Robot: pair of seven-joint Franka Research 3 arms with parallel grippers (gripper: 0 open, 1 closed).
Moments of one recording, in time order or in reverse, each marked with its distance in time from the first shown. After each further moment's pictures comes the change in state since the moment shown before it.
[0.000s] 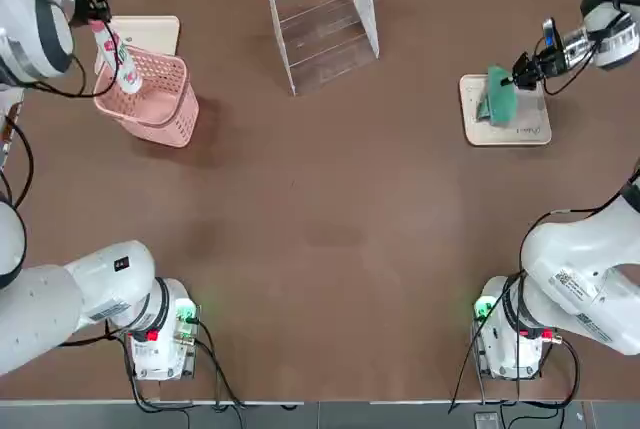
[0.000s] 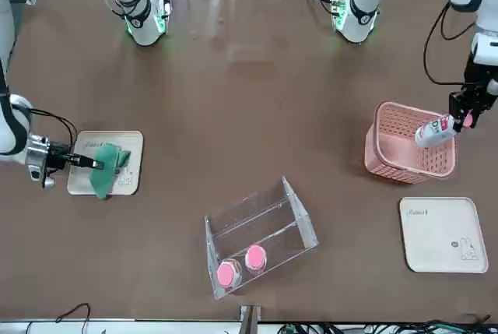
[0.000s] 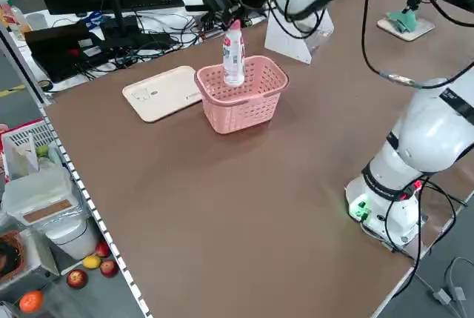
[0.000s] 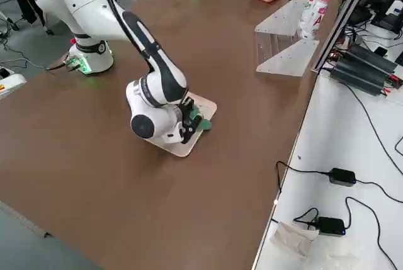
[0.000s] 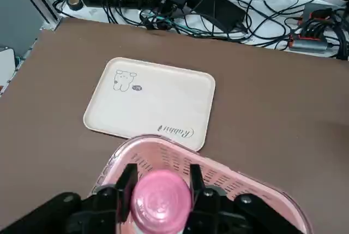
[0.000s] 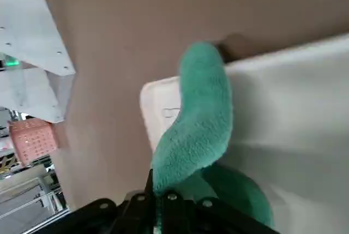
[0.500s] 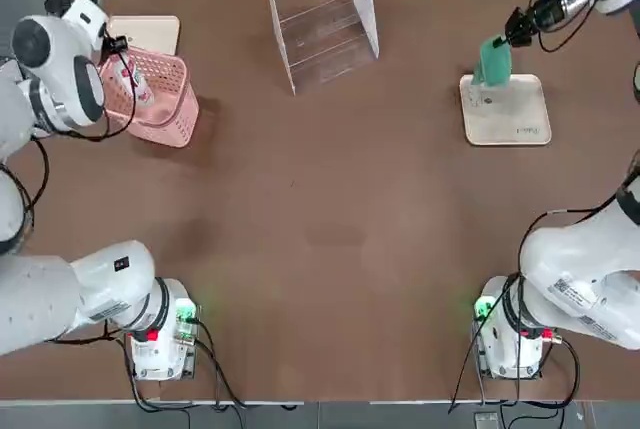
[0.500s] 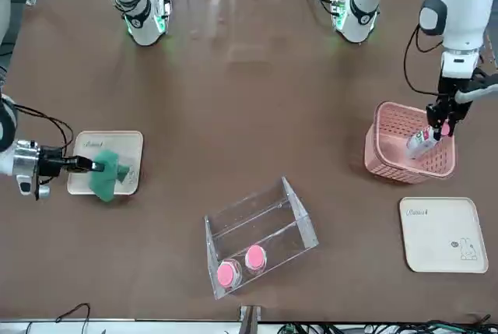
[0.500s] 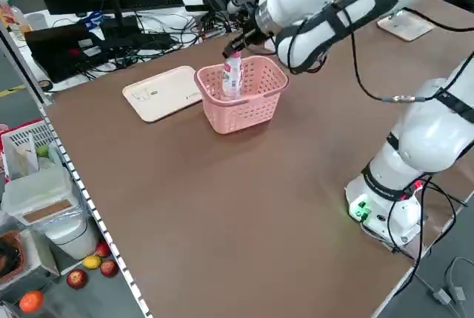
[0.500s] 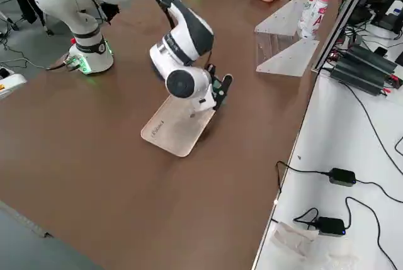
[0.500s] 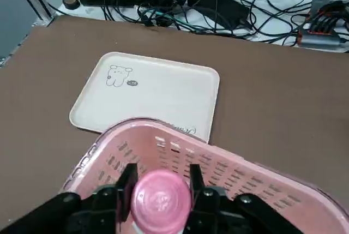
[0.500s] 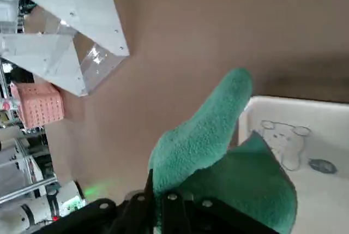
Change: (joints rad) left arm 0.002 0.147 -0.004 -0.179 0.000 0.432 -0.001; right arm 0.145 -0.133 0.010 0.094 -0.031 -0.110 0.050
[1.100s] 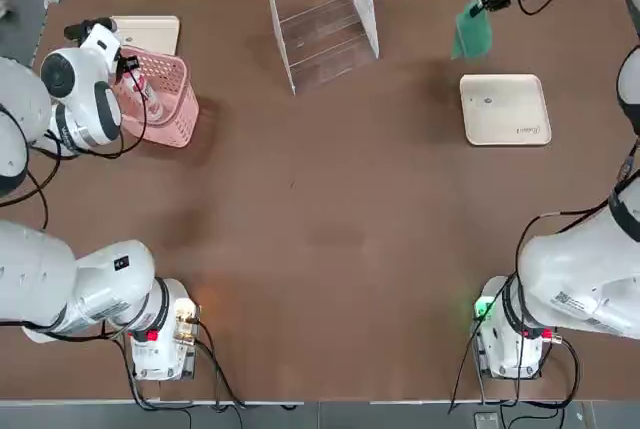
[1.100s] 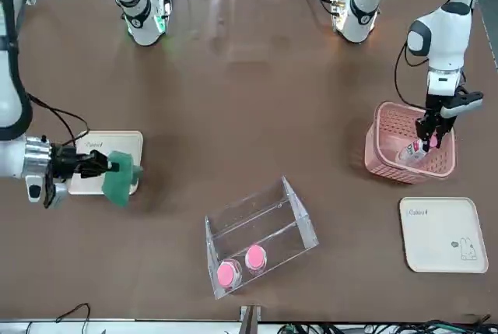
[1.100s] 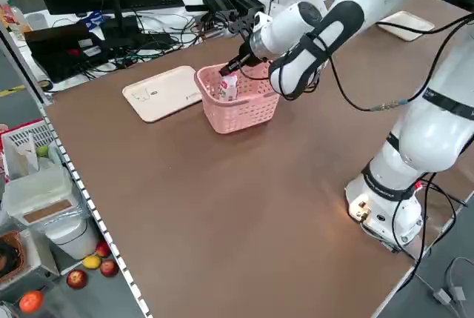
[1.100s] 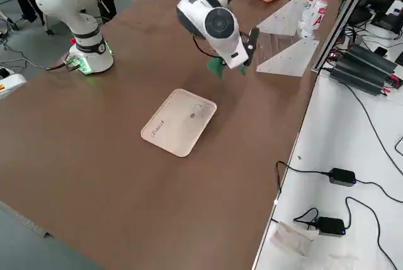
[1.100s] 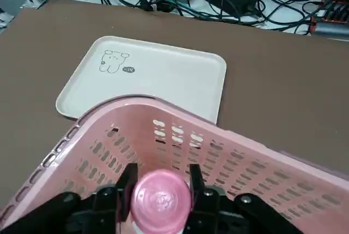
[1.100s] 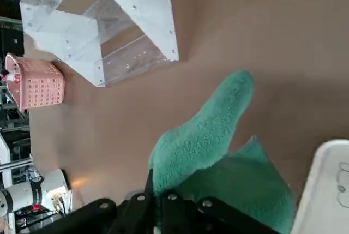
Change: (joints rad) left arm 0.011 0.165 0.000 -0.006 0.000 0.170 0.002; right arm 0.208 -0.104 -0.012 0.065 -0.005 0.015 0.091
